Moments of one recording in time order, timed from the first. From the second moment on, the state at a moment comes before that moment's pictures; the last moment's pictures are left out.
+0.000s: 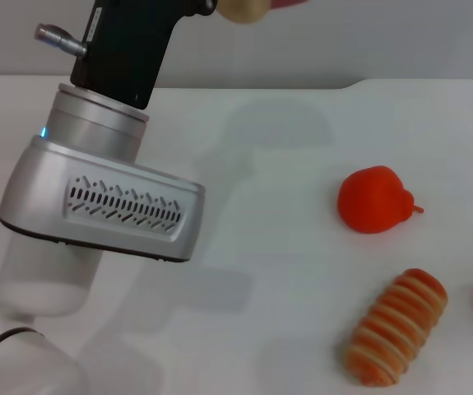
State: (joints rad) left arm -0.35 -2.07 2.38 0.98 2.43 -1.26 -1.97; right arm 0.28 2.07 -0.51 -0.57 -0.91 -1.75 1.28
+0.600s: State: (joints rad) left arm -0.37 -2.07 2.43 0.98 2.45 -1.29 -1.96; right arm 0.28 2.07 -0.51 -0.57 -0.91 -1.74 1.28
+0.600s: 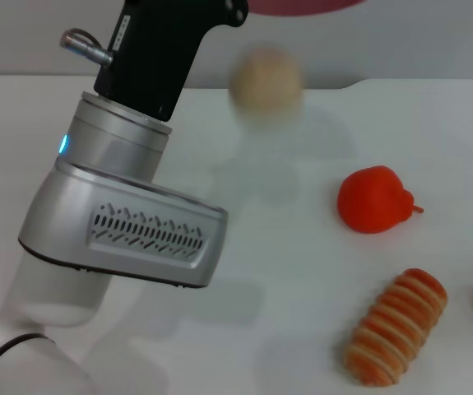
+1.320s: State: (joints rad) left arm -0.37 -2.06 2.37 1.01 2.43 -1.04 -2.19; right arm 0.28 2.07 -0.55 -0.60 -0.94 -1.75 1.34
